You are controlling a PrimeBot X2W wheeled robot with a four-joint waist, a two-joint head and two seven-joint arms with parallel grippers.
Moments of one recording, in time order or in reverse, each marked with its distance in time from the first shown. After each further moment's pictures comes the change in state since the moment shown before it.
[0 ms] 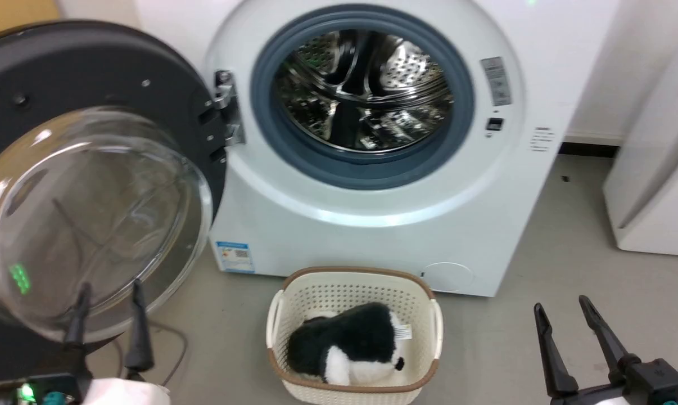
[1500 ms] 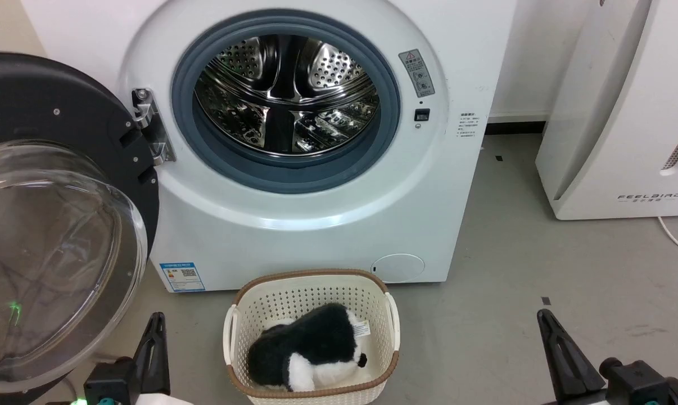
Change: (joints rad) left arm 0.036 -0.053 -0.070 0.080 0.056 0.006 0.048; right arm 0.023 0.000 0.037 -0.012 -0.007 0.000 0.047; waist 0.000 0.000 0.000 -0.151
